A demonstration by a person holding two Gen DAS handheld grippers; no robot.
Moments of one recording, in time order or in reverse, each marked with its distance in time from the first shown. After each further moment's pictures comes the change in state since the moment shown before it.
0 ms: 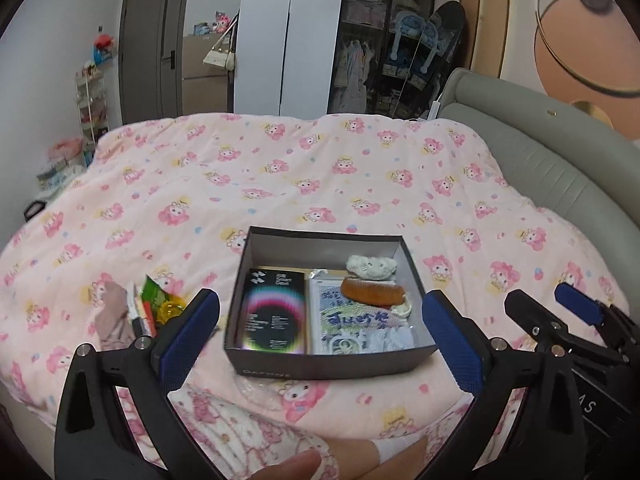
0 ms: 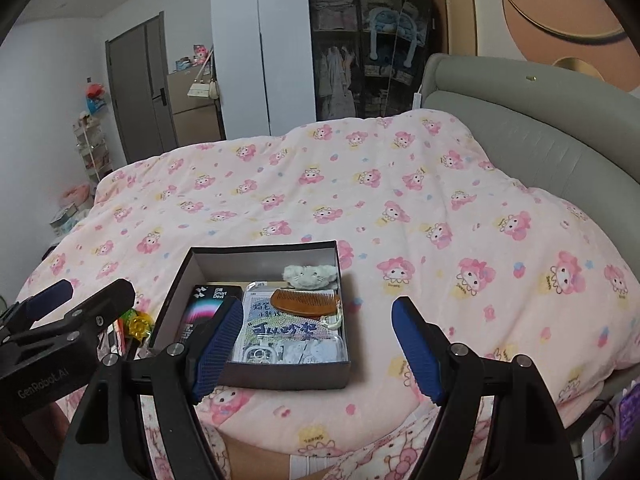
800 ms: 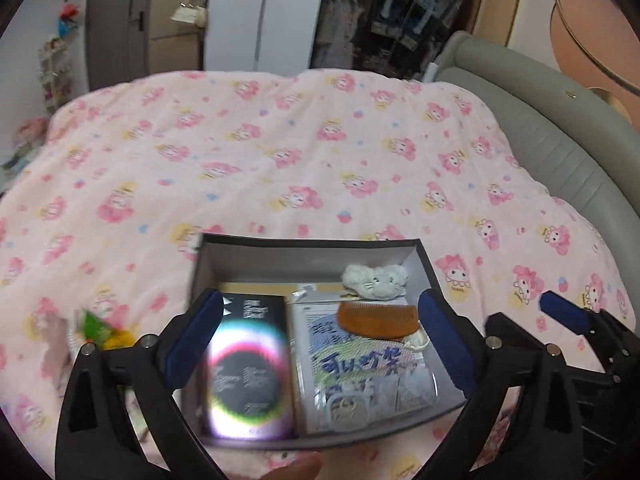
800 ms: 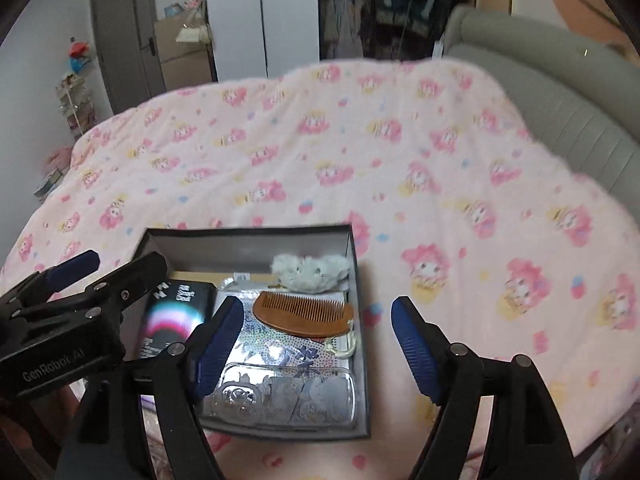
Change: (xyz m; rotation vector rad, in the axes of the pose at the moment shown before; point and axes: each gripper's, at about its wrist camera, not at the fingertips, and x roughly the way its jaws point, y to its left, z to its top) left arm 0.154 0.009 0.054 0.000 0.150 -0.087; right arm 0.132 0.011 0.036 -0.028 0.175 -0.011
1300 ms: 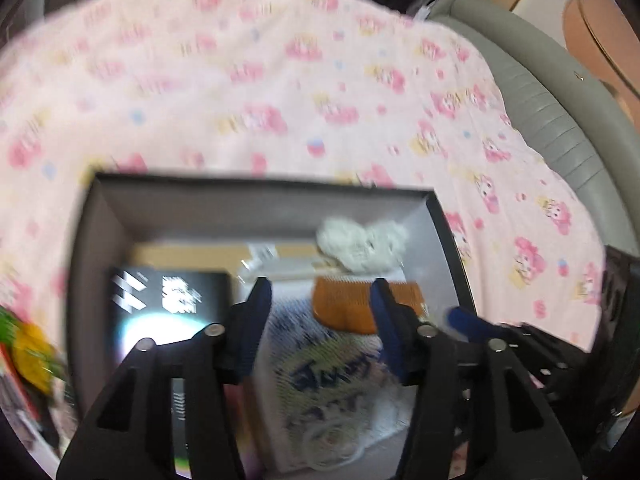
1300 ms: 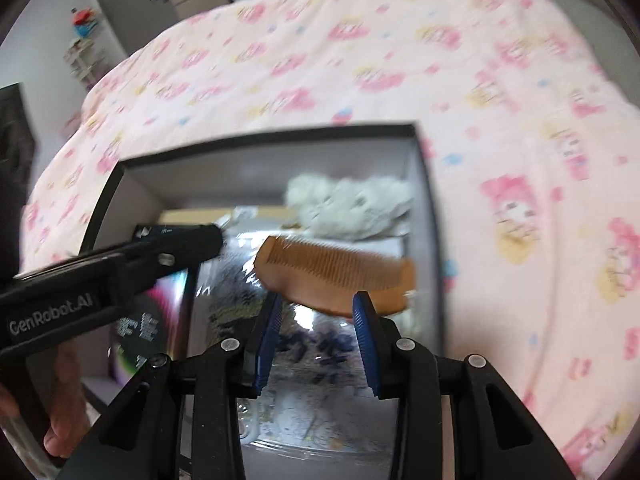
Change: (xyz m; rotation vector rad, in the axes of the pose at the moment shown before) left arm 0.136 0.008 -0.013 -0.039 0.228 -0.184; right arm 0.122 -0.017 -0.021 0.025 0.252 0.112
